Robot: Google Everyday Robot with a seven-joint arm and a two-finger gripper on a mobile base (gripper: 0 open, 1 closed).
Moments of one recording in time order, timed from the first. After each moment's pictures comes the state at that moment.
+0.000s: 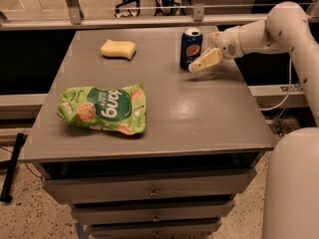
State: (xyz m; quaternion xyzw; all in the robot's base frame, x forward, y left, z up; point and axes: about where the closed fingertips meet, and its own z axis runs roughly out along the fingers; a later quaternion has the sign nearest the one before) arm 0.769 -0.143 0.847 -0.47 0.72 0.25 0.45
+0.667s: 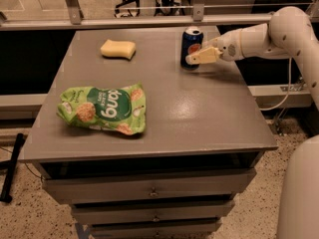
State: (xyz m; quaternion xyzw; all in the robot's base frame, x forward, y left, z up) arm 0.759 -0.140 0.853 -0.40 0.74 0.29 0.45
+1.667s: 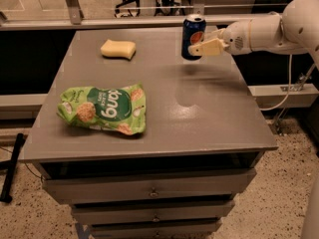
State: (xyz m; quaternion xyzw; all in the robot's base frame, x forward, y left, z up) arm 0.731 -0.138 0.897 -0.41 0.72 0.29 0.47
